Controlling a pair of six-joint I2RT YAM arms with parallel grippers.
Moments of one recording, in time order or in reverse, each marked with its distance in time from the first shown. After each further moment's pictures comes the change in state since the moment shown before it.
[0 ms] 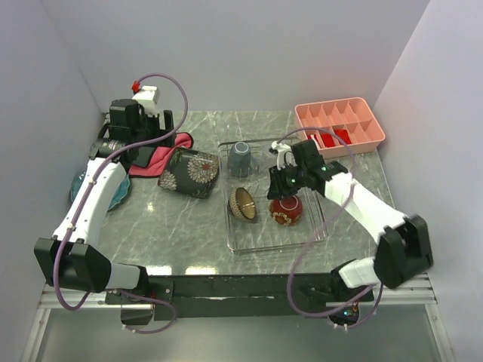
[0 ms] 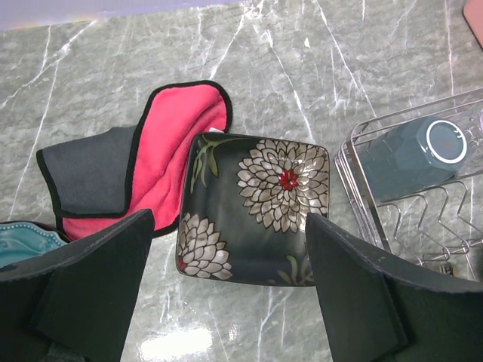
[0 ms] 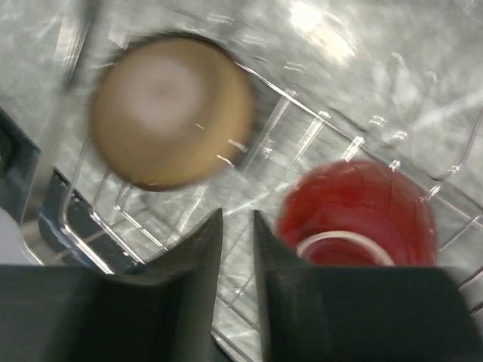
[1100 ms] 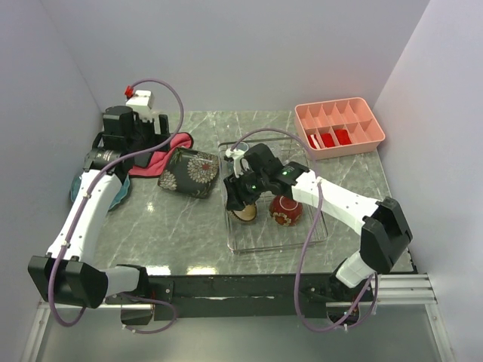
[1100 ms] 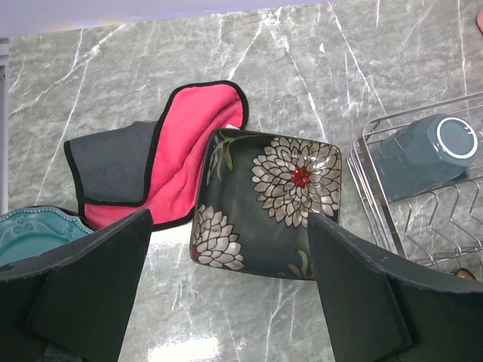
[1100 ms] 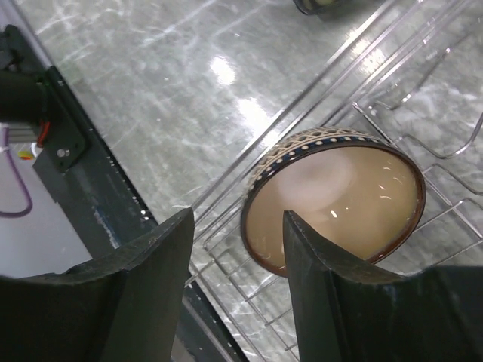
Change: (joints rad) left arm 0.002 -0.100 -0.068 0.013 -0.052 0.009; right arm 0.352 0.133 0.171 0.085 0.064 0.116
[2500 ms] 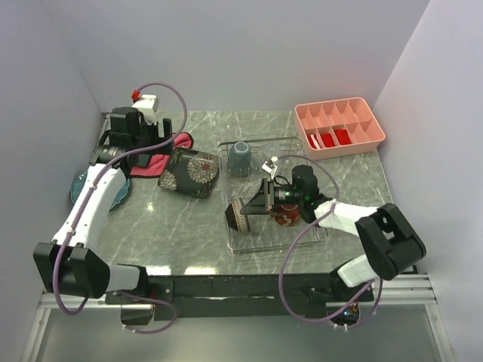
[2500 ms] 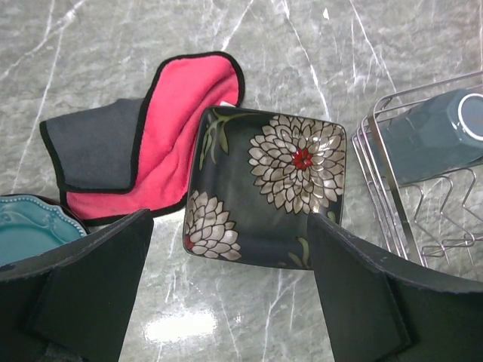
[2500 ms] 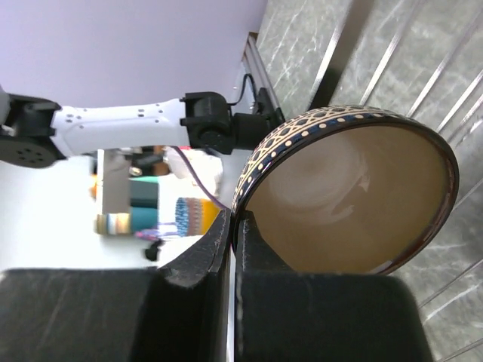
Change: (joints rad) left arm 0.009 0.057 -0.016 -0.010 0.029 0.000; right arm -0.282 -0.098 -0.650 1.105 -0.616 0.878
